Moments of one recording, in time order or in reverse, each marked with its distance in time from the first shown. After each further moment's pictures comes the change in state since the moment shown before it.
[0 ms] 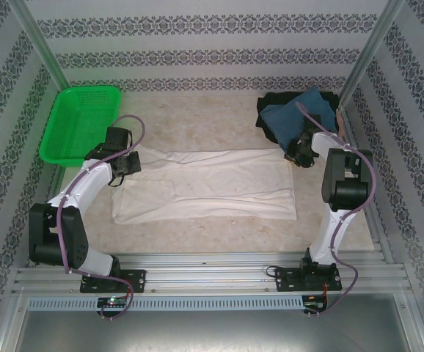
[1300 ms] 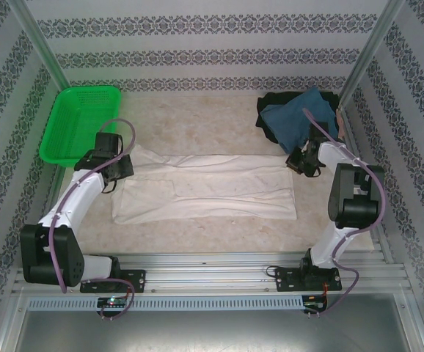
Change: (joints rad) left arm 0.046 -0.140 -0.082 -0.023 -0.003 -0.001; right arm -0.020 -0.216 -0.197 -0.029 -0.085 -0.003
